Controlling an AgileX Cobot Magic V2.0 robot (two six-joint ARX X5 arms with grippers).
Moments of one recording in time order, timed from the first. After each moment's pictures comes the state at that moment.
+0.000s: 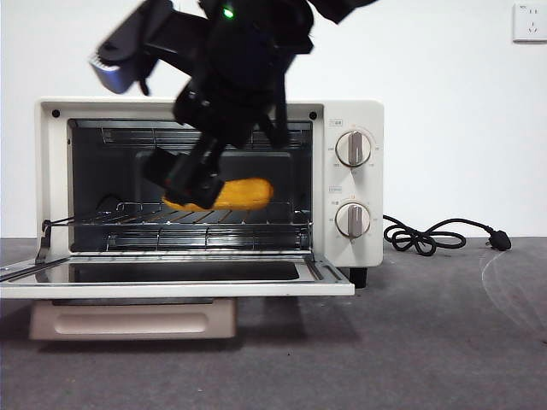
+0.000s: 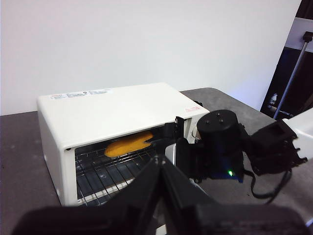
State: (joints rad) left arm -0.59 0.27 1.08 -0.93 -0.05 -0.15; right arm 0.98 1.81 1.12 0.23 0.48 -0.83
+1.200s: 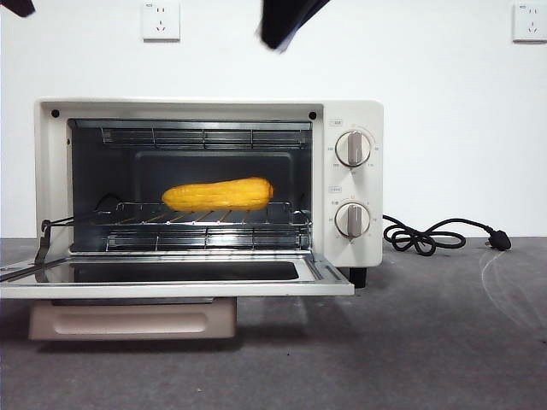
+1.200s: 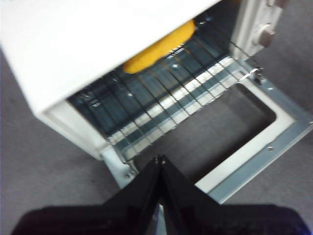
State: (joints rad) left arm -0.44 0.90 1.08 -0.88 -0.02 0.15; right arm 1.18 1.25 1.12 -0.69 0.41 -0.12
